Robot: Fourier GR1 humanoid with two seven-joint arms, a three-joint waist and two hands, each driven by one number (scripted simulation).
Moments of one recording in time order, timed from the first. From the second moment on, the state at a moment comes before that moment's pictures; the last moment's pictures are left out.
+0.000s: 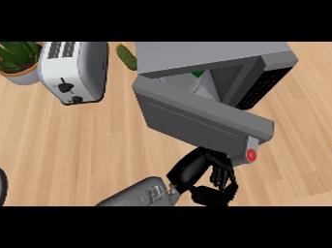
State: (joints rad) left arm -0.63 0.01 -1.05 -1.05 0.37 0.34 -0.27; right arm 0.19 -0.45 -0.14 -1.31 -0.36 0.32 -0.79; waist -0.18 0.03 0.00
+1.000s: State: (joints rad) left arm -0.96 0.02 -0.96 -0.88 0.57 0.47 -0.25; right arm 0.06 -0.54 -0.12 -1.40 -0.44 0.41 -0.70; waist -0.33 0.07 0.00
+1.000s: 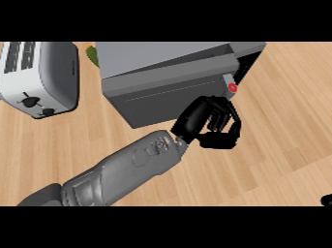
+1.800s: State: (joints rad) left arm -1.05 0.07 -0.94 -0.82 0.67 0.54 -0.28; right arm -0.03 -0.61 -0.04 -1.47 -0.51 0.52 -0.59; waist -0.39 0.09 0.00
